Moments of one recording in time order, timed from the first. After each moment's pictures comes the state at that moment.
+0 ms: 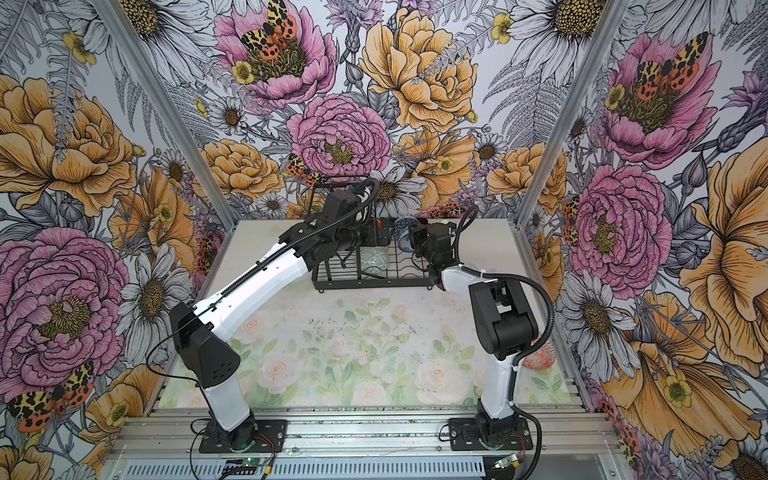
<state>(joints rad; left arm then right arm) -0.70 1.80 1.88 -0.61 -0.10 -0.47 0.27 1.93 1.20 0.52 -0.12 1.45</state>
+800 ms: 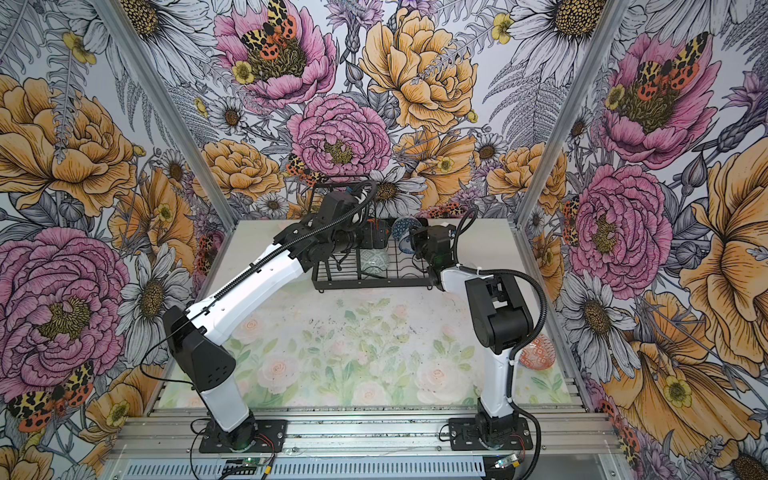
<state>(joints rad) -0.70 1.77 1.87 -0.67 -0.11 -0.47 0.26 1.99 1.20 0.57 -0.13 1.46</state>
